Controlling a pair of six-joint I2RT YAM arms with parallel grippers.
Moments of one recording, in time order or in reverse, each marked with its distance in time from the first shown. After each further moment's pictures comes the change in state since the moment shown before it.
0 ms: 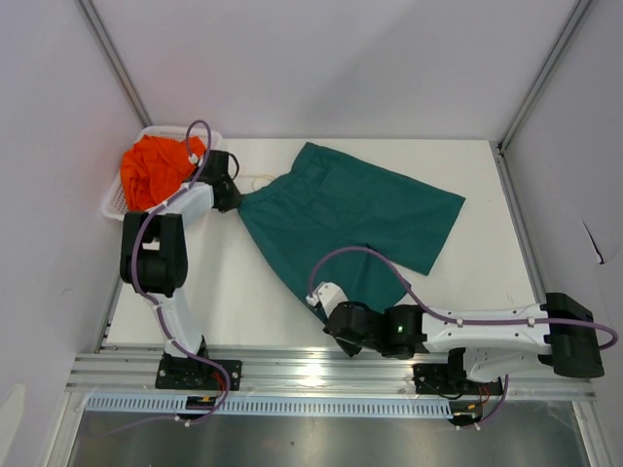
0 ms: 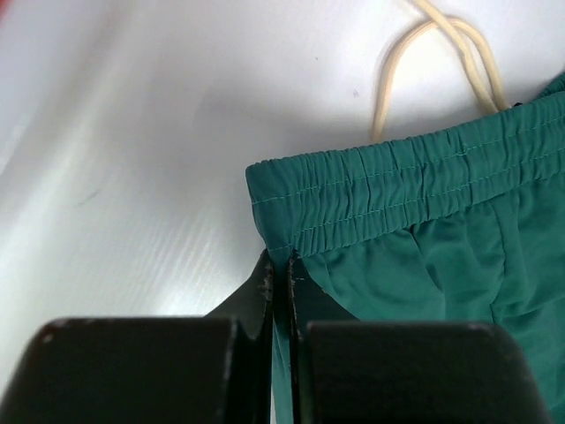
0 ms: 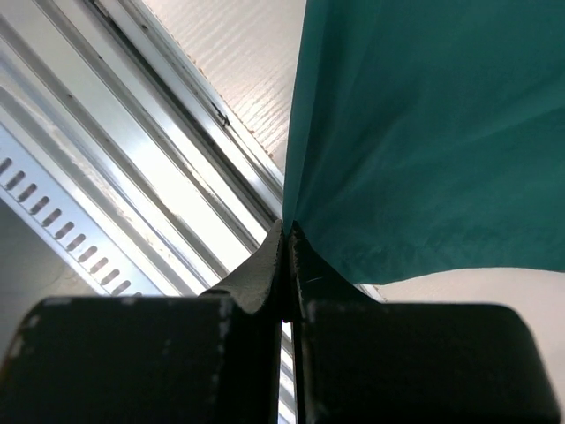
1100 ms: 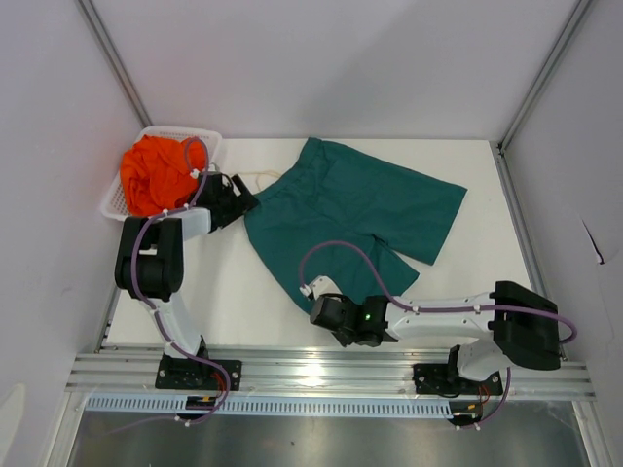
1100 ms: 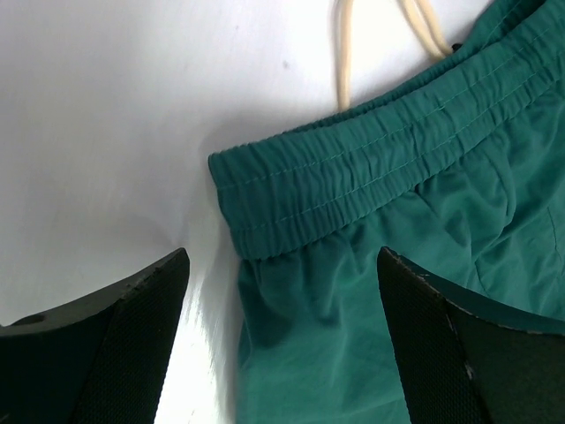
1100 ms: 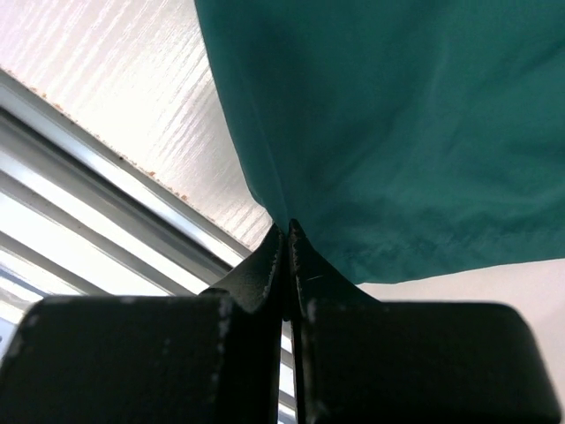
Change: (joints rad) left arm 0.032 -0.044 -0.279 0.442 0.215 -0.010; right arm -0.103 0.242 0.062 -0.022 0.052 0.029
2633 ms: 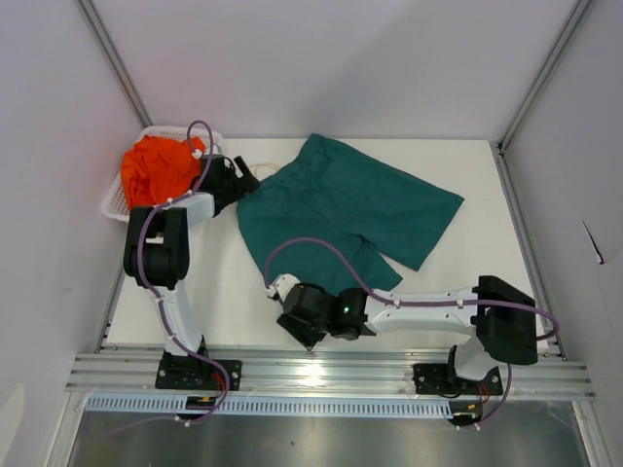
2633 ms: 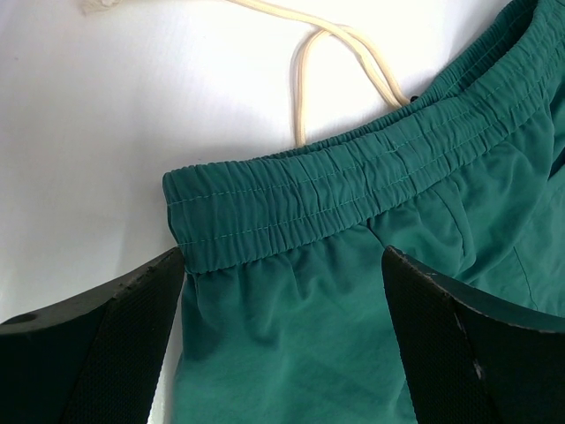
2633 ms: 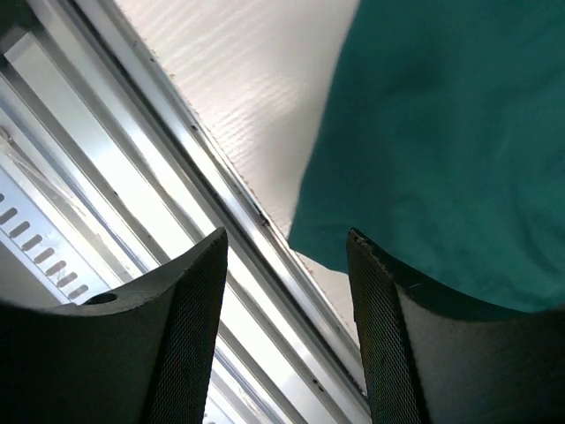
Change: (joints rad) left arm -0.005 0.112 0.197 -0.006 -0.040 0.057; right arm 0.011 0.103 0.208 0.074 -0.175 -0.153
